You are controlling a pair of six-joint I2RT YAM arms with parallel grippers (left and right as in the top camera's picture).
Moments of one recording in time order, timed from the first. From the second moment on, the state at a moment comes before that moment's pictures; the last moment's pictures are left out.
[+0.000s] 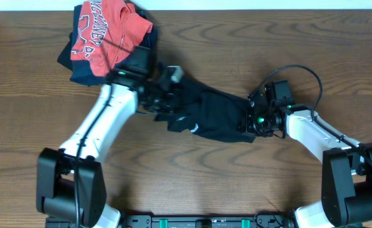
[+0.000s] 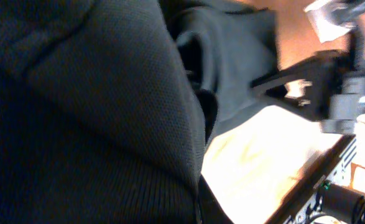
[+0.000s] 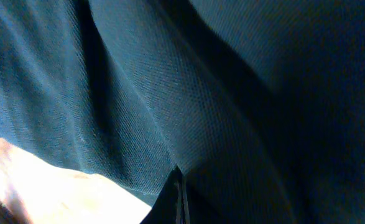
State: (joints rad) left arm -0.33 1.70 1.27 -0.80 0.59 -0.10; right arm 0.18 1.68 0.82 -0.44 -0.49 0.31
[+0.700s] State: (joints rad) left arm -0.61 1.70 1.47 -0.76 0.29 -0.26; right arm 0.18 1.72 0.81 -0.39 -0.52 0.35
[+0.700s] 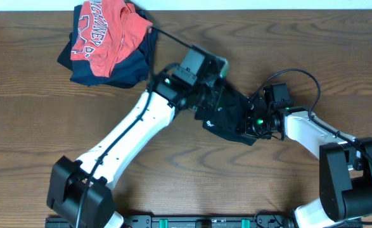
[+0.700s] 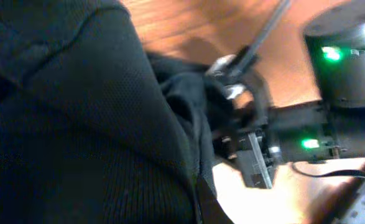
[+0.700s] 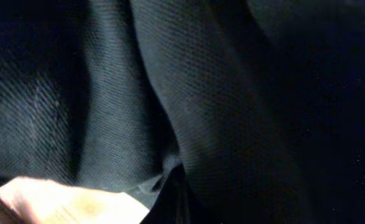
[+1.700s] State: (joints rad) left arm -0.64 1.70 1.58 -0.86 -0.05 -0.16; right arm 0.06 1.55 1.03 -0.61 -0.49 0.30
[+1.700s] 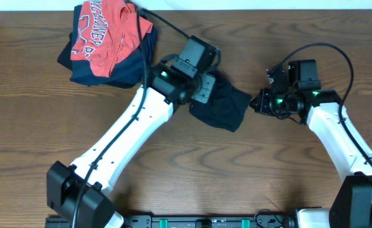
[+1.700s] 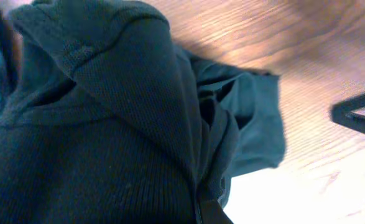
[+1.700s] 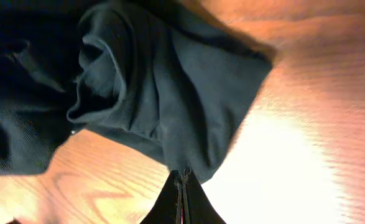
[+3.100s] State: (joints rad) left arm -0.51 1.71 1.62 -0.73 0.12 -0.28; right arm -0.29 1.45 1.25 -0.81 -0.64 0.14
